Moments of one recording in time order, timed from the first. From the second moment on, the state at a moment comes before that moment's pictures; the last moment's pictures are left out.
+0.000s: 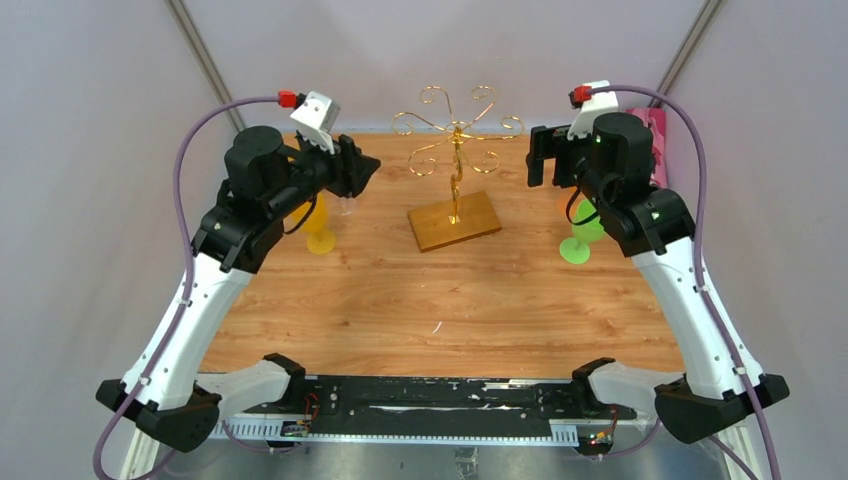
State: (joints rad) left arm -0.45 1.12 1.48 -0.49 0.20 -0.08; right arm 0.41 1.18 1.58 -0.70 0.19 0.03
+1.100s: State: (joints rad) left arm -0.45 1.02 1.44 -0.47 -0.02 -0.14; right arm 0.43 1.06 1.44 -0.57 0.24 0.01
